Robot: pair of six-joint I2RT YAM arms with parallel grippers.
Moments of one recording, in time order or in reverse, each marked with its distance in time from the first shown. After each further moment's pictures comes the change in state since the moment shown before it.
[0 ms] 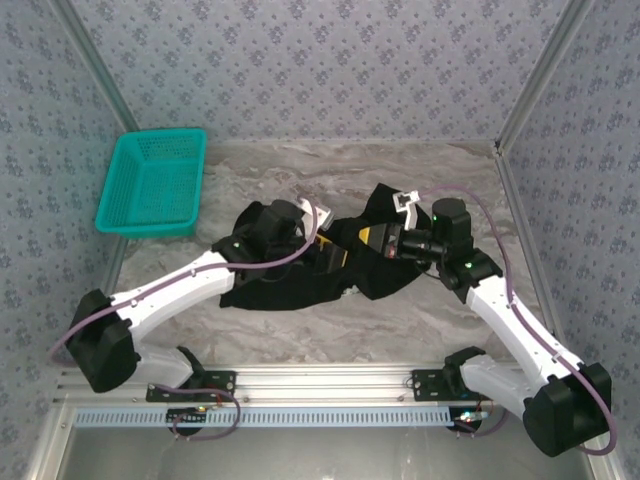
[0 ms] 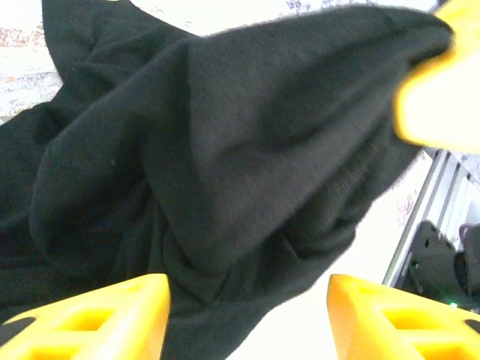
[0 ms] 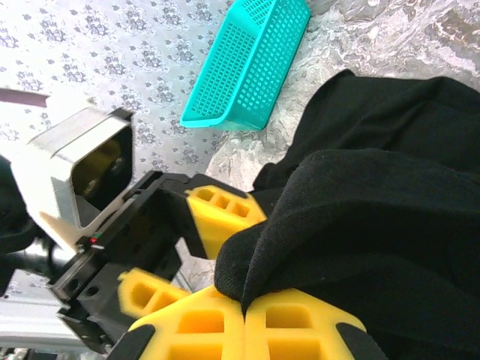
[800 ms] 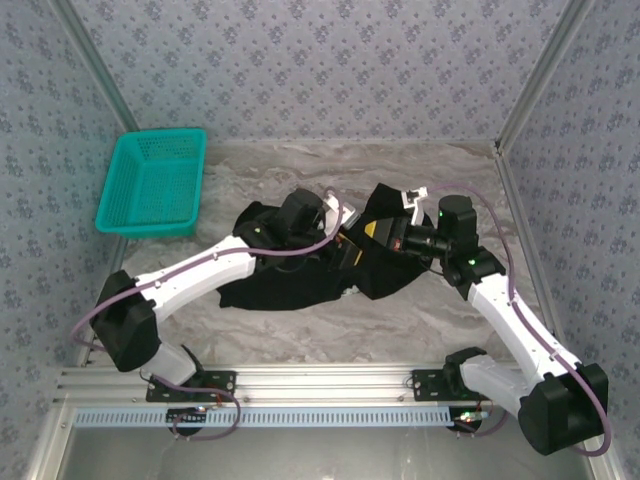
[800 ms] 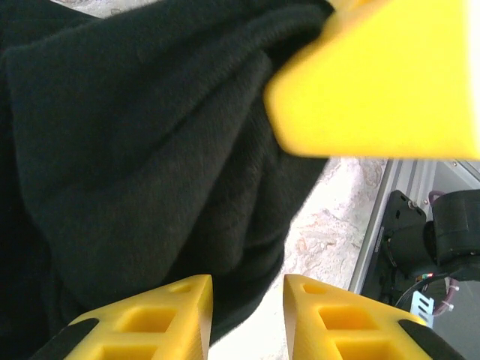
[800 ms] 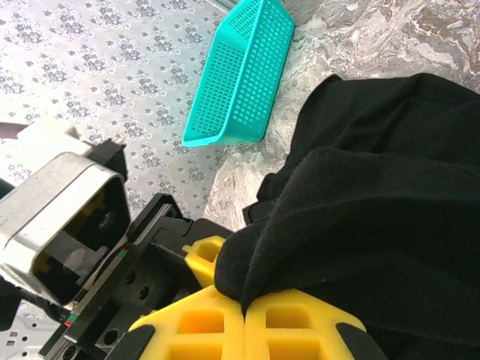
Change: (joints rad) left arm -0.027 0.154 0.175 -0.080 0.121 0.095; right arm -0.055 0.011 0.004 0.007 -0.018 0.088
